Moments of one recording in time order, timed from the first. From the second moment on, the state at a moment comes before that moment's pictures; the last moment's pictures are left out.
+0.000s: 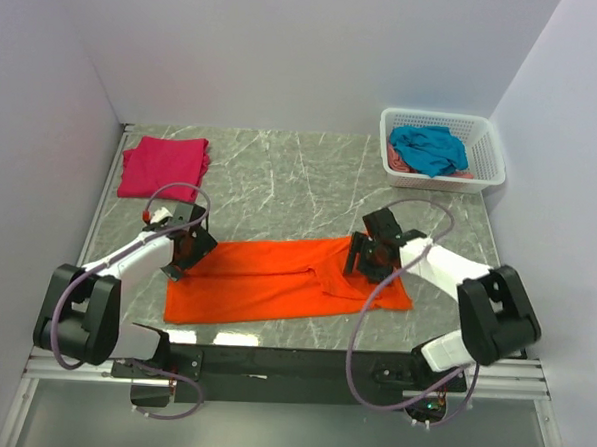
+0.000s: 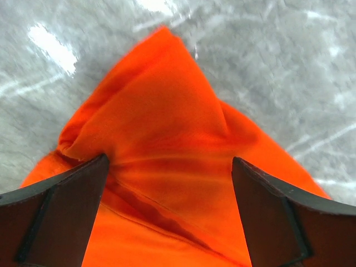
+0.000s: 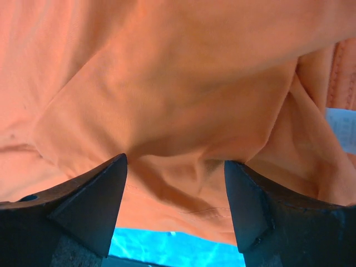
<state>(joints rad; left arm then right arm) -0.24 1.36 0.68 -0.52 -0.31 -1.06 0.43 1.42 0.72 -0.48 -0.03 0.65</state>
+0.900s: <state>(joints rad) -0.60 1.01 0.44 -0.56 0.07 -1.40 0.37 2.41 2.07 -0.69 -0.19 0.27</state>
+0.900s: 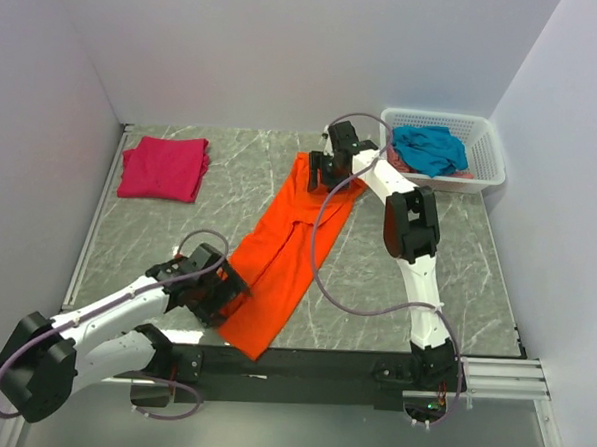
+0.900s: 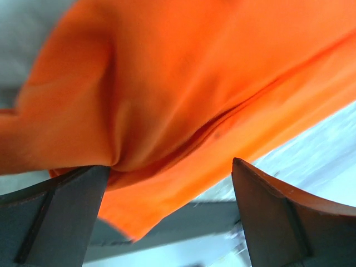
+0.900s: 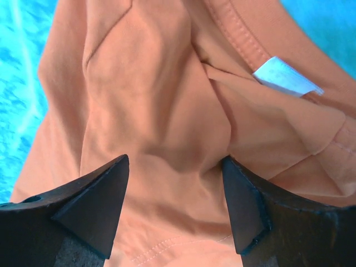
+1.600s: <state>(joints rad) -0.91 1.39 0.61 -0.47 0.35 -1.29 0.45 2.57 2.32 -0.66 -0.29 0.32</state>
